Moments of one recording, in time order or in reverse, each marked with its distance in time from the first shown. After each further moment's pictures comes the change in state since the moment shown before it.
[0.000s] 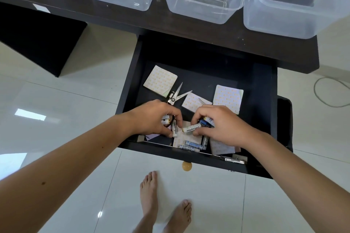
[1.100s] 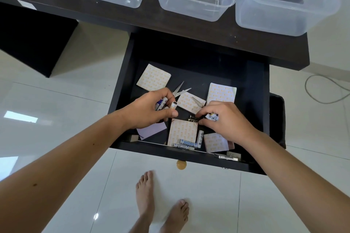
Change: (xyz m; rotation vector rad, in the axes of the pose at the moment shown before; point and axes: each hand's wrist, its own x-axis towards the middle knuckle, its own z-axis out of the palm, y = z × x) left_hand 0.004 -0.005 0.002 -0.484 0.163 -0.016; right_hand -0.009 0.024 -0.002 -0.085 0.195 0.129
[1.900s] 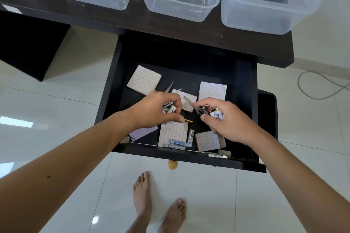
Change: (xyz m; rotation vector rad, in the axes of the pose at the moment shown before) left_hand 0.025 0.023 0.024 0.292 -0.020 0.102; right_hand -0.028 -0.006 -0.028 0.272 -0.051 0.104
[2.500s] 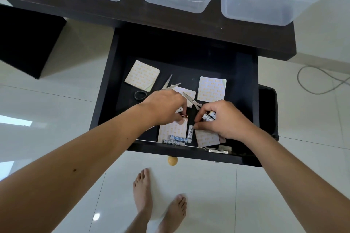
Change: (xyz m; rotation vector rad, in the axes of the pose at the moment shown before) left_hand 0.025 0.015 0.020 0.602 -0.115 0.018; right_hand 0.011 0.010 0.015 -0.115 -0.021 0.110
